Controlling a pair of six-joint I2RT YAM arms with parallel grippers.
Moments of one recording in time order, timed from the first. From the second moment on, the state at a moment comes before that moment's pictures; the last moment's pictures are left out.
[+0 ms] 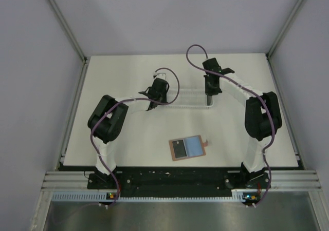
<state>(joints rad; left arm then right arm) -0.55 1.97 1.21 0.00 -0.21 -0.40 0.36 1.91 1.50 -0.67 0.26 0.31</state>
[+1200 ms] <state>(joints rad) -0.55 1.97 1.21 0.00 -0.21 -0.40 0.36 1.86 1.50 -0.69 0.28 0.30</state>
